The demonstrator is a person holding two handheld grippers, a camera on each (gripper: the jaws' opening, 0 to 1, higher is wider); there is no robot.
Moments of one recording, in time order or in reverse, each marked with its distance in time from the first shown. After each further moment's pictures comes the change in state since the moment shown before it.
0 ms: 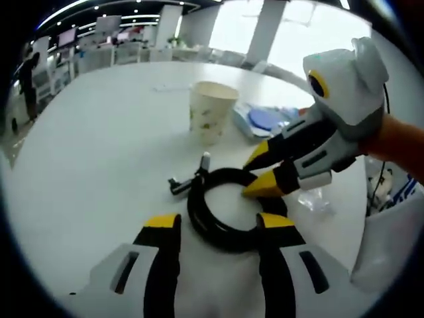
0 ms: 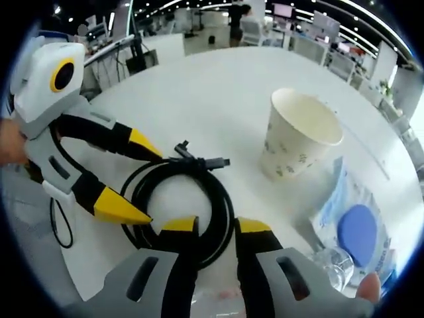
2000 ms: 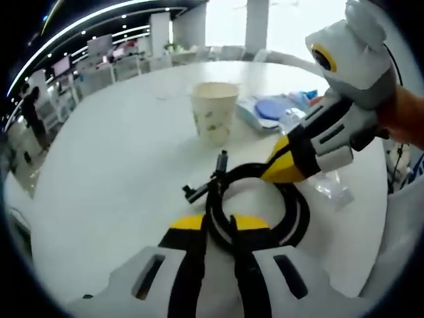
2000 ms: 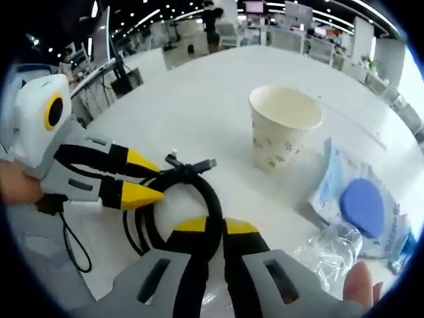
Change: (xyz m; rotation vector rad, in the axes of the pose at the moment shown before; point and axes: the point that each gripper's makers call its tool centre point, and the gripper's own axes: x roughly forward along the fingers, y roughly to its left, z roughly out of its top) left arm -0.006 0.013 0.006 0.162 0.016 0.128; right arm -0.016 0.004 0.002 0.204 -0.058 -0.005
